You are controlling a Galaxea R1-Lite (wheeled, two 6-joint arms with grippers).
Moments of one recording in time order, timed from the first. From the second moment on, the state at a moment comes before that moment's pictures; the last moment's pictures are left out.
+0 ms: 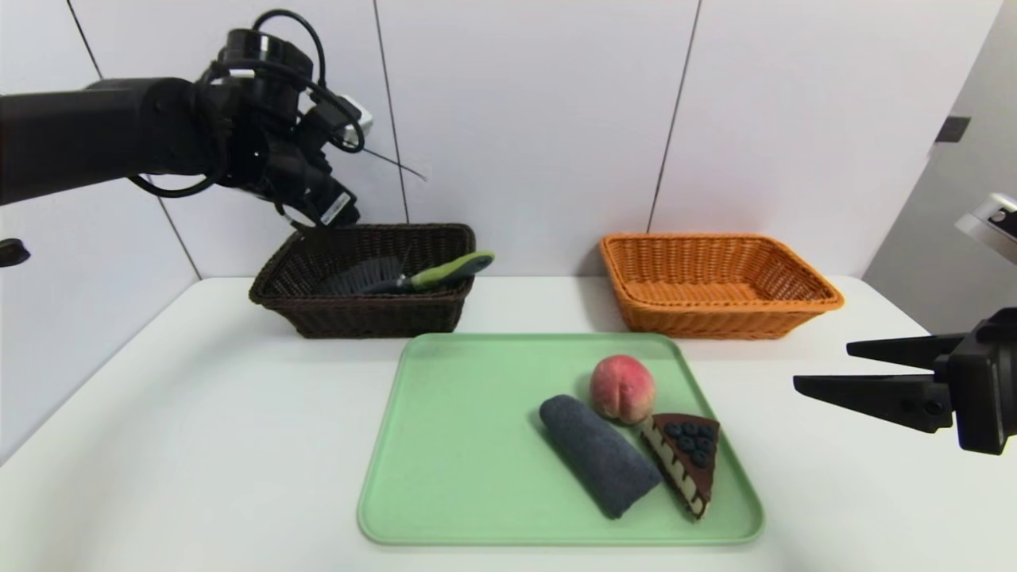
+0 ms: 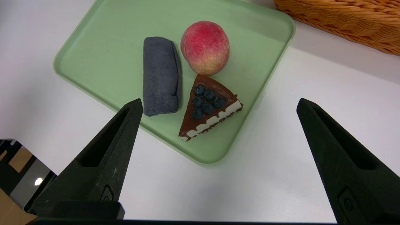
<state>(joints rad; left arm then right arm) -0.23 2.03 -1.97 0.40 0.25 0.56 0.19 1.18 -0.88 0.26 0.38 -0.06</state>
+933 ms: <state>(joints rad) -0.80 1.85 -1.94 0.94 0.38 -0.59 0.19 1.18 -0.87 0.26 0.38 -0.06</state>
